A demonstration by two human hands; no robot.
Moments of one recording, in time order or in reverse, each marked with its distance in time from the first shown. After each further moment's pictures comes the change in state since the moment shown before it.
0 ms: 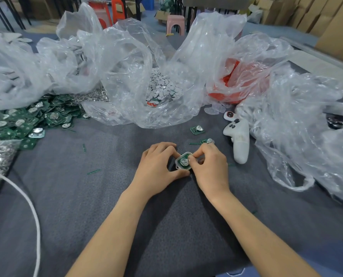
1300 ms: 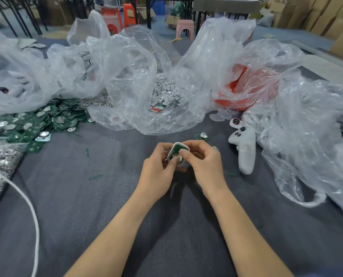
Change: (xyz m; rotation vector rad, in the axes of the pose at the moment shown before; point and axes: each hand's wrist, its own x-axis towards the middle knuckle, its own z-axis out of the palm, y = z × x) left_hand 0.000 0.014 0.003 -0.697 0.208 -0.218; right_hand 0.023 -0.007 0.011 0.784 -0.175 0.128
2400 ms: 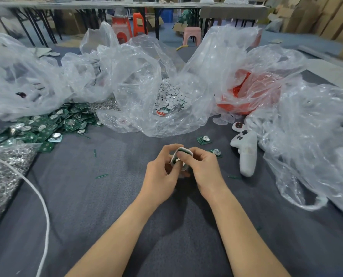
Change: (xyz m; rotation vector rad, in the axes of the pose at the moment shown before) left_hand -0.011 0.007 0.005 0.012 0.021 0.102; right_hand -0.001 -0.004 0.004 0.204 -0.136 0.224
